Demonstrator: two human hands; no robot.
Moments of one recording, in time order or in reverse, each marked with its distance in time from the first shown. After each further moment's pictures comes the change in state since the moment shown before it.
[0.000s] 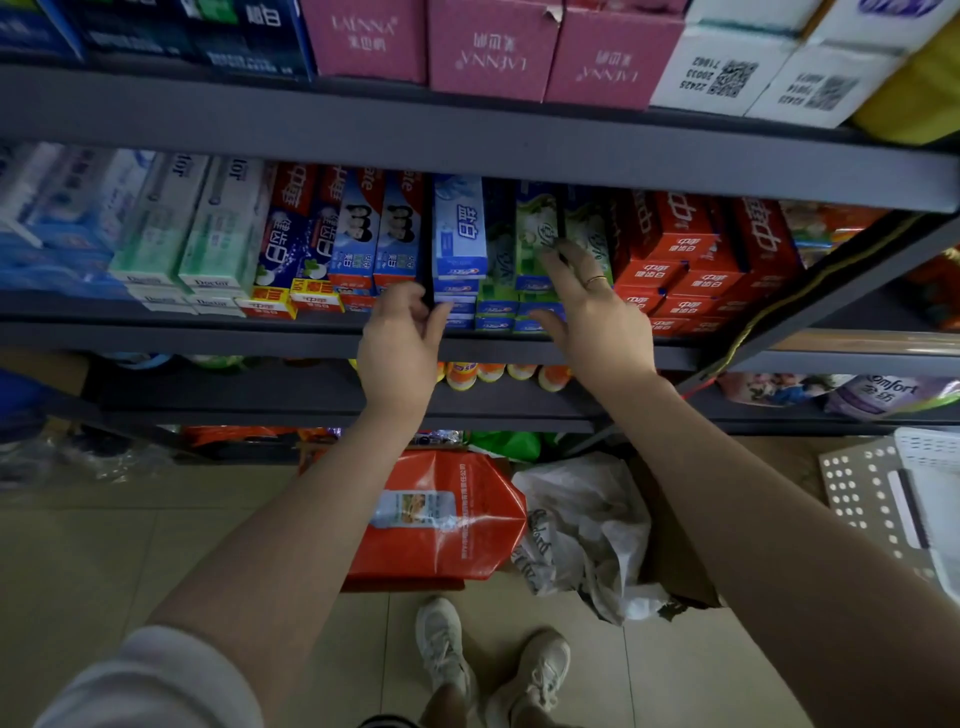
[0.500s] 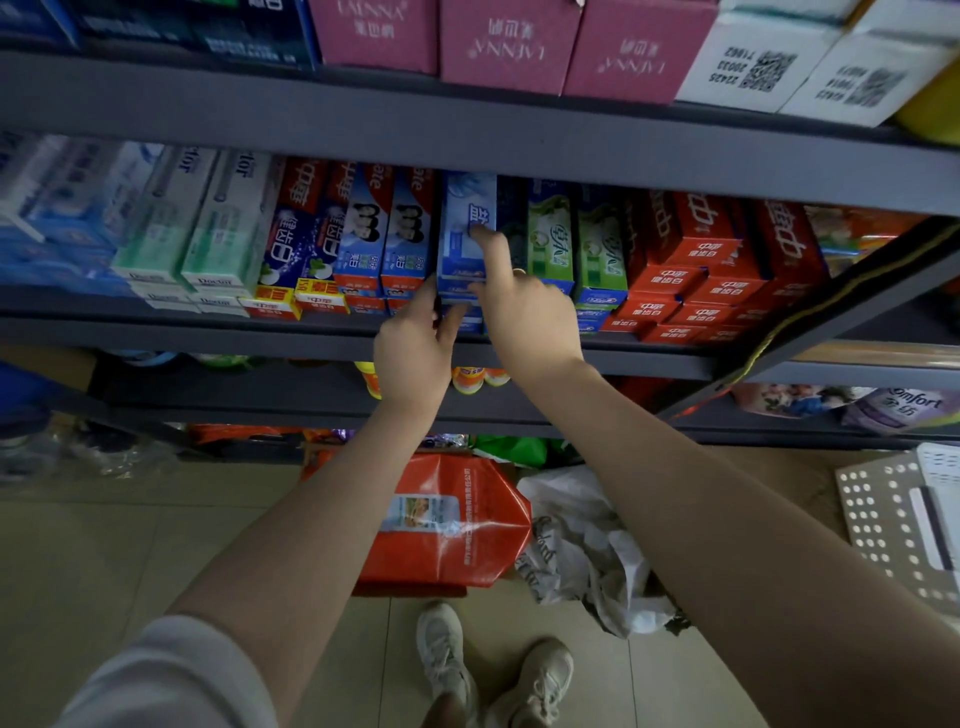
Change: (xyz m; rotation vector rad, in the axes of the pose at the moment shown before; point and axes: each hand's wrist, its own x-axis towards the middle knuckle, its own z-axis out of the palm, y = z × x) left_hand 0.004 -0.004 0.015 0.004 0.002 0.051; right_hand 0.028 -0.062 0.016 0.041 -0.025 0.014
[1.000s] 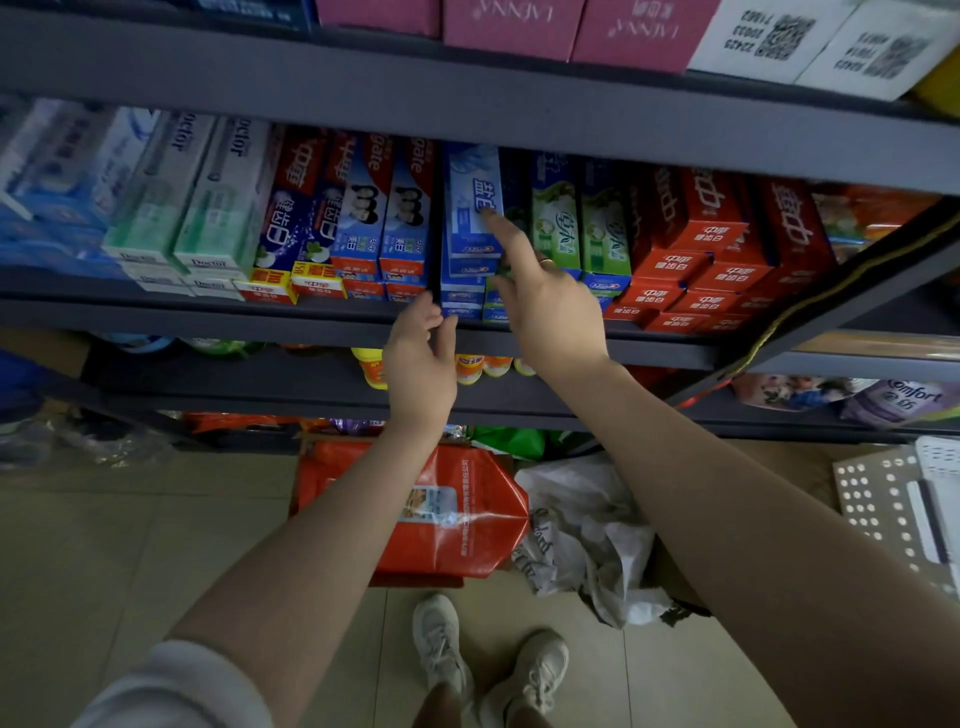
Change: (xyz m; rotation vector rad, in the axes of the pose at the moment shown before) left_hand -0.029 0.000 0.009 -0.239 0.004 -0.220; right_hand -0.011 0.018 0.001 0.163 0.083 -0.090
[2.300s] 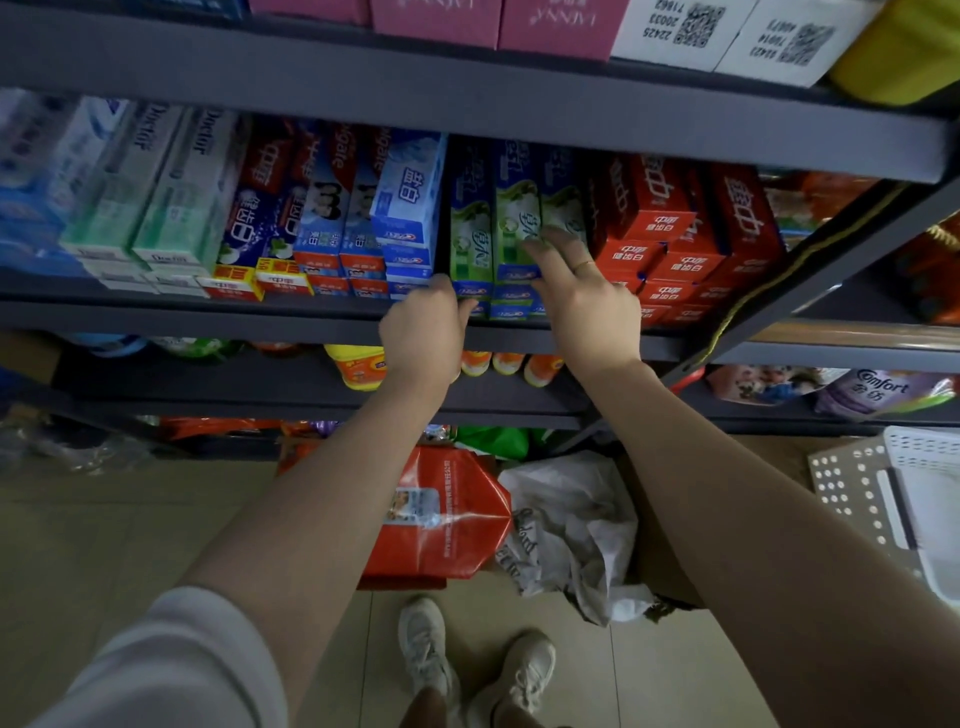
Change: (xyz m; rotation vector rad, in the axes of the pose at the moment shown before) left_hand 0.015 0.048 0.019 0.728 -0.201 0.172; right_hand -0.019 0.070 -0.006 -0.321 0.201 -0.066
